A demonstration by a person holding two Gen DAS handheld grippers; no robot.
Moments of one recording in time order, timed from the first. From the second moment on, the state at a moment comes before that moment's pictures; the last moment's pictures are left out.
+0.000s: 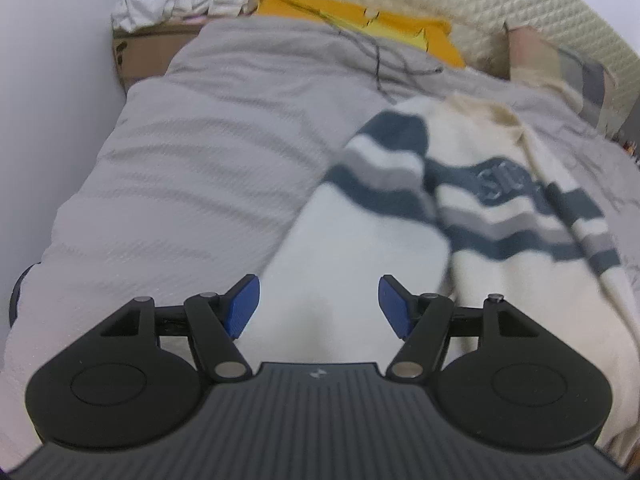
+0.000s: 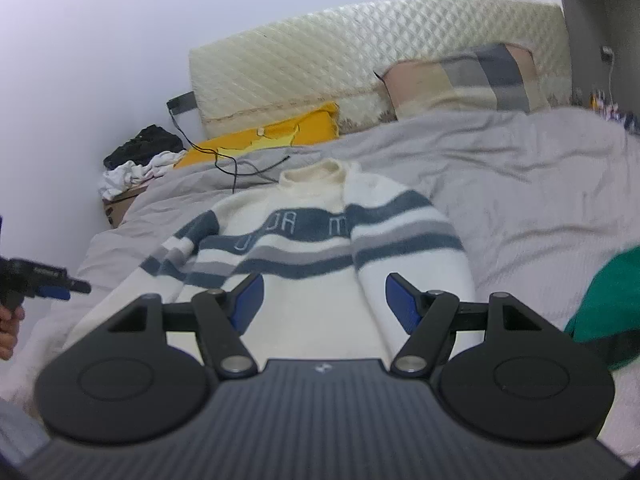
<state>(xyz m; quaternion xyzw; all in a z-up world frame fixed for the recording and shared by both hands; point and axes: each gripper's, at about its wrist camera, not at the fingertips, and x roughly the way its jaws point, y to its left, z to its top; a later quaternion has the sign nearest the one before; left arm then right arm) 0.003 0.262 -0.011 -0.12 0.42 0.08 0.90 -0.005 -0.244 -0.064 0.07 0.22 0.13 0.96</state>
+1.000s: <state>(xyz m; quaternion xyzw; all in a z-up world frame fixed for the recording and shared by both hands) -0.033 0.302 -0.091 -0.24 0.45 -0.03 0.86 0.030 -0.237 -0.110 0.12 0.32 0.15 0.93</state>
